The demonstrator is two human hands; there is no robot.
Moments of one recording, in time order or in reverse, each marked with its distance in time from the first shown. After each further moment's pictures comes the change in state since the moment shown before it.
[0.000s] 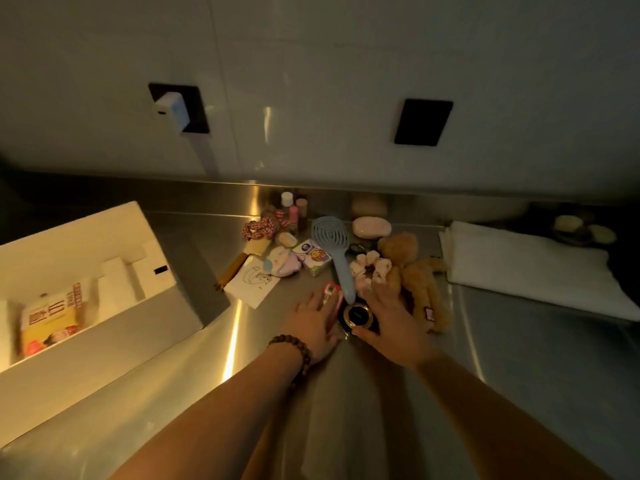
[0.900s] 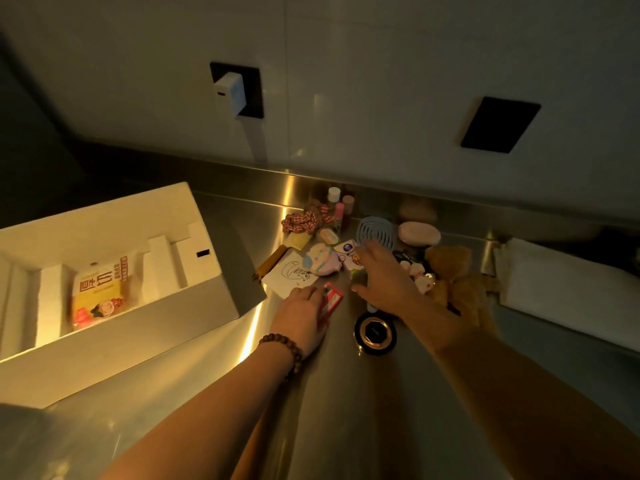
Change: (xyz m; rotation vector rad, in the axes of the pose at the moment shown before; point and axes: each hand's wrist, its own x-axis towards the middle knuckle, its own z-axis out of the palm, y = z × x) left_hand -0.016 -0.066 -0.009 -0.135 0.251 -0.205; right_hand 0.117 -0.059 -0.005 -0.154 -0.084 -0.115
